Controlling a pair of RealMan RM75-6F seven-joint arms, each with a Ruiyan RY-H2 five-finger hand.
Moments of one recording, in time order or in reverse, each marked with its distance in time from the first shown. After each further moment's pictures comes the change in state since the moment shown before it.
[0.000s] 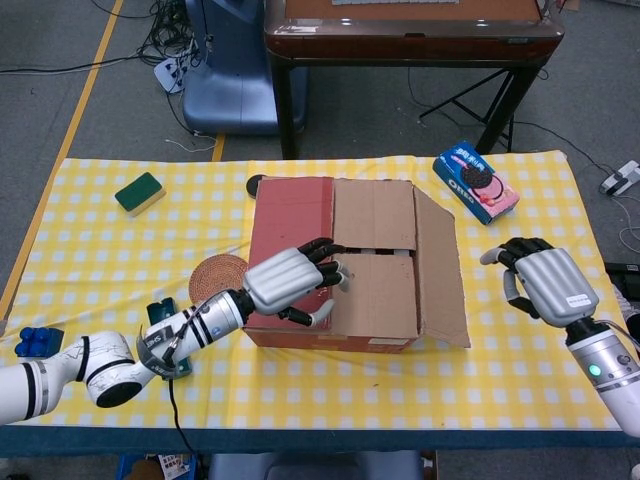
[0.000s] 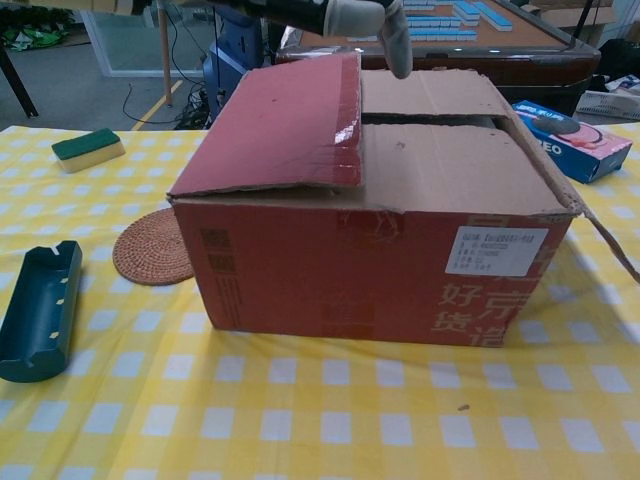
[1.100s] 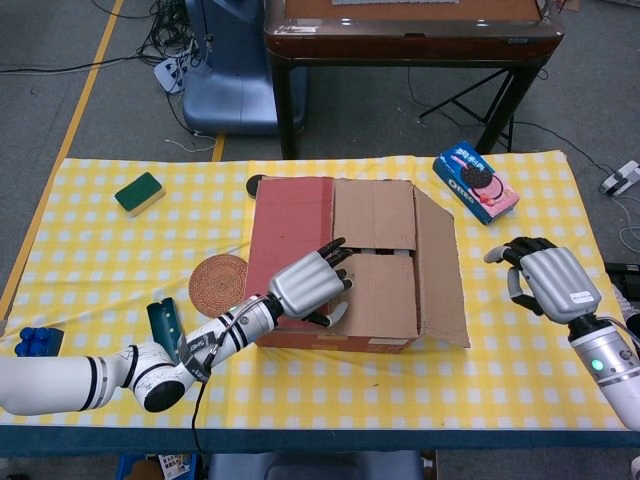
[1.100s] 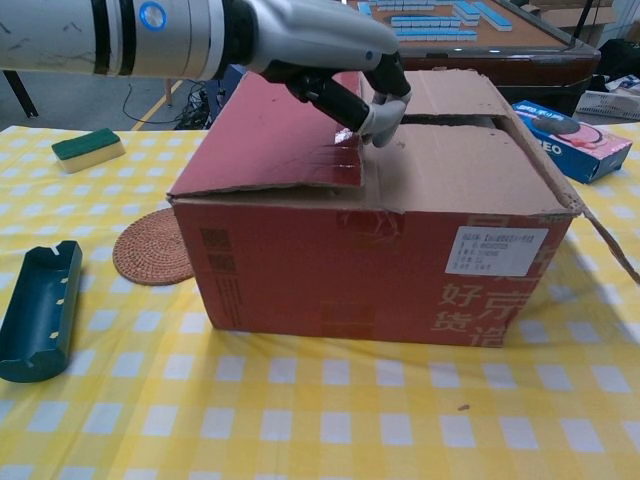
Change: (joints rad) left arm -0.182 -0.144 0.156 0.042 -0.344 0.144 0.600; right arm -0.002 -0.028 0.003 0.056 0.004 -0.022 0.065
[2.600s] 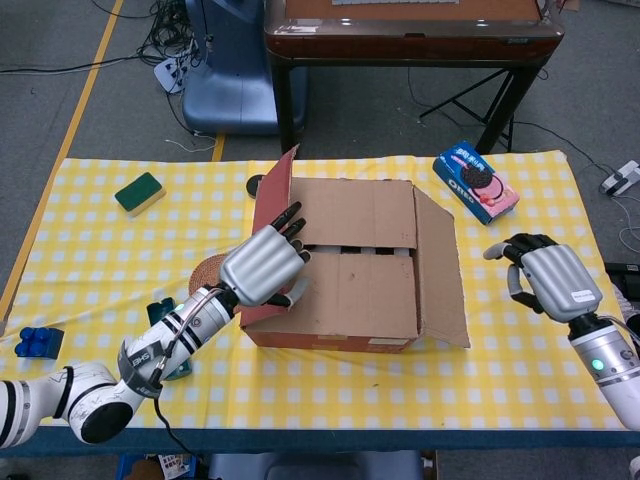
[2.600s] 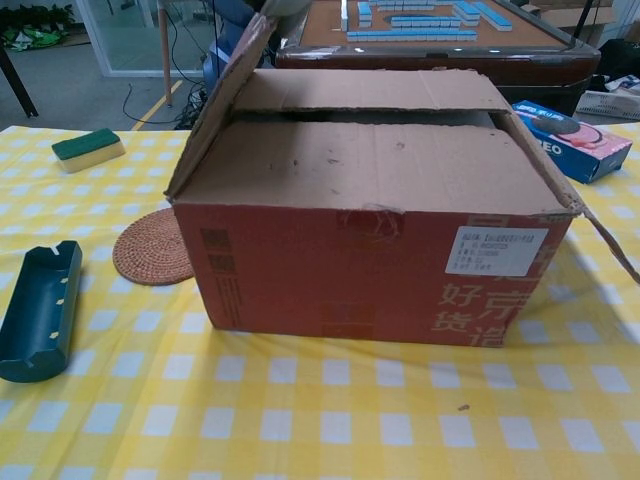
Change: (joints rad) left arm -0.036 0.348 0.047 -0.312 -0.191 0.155 0.268; right arm -0.004 0.000 0.015 -0.012 0.002 0.015 -0.004
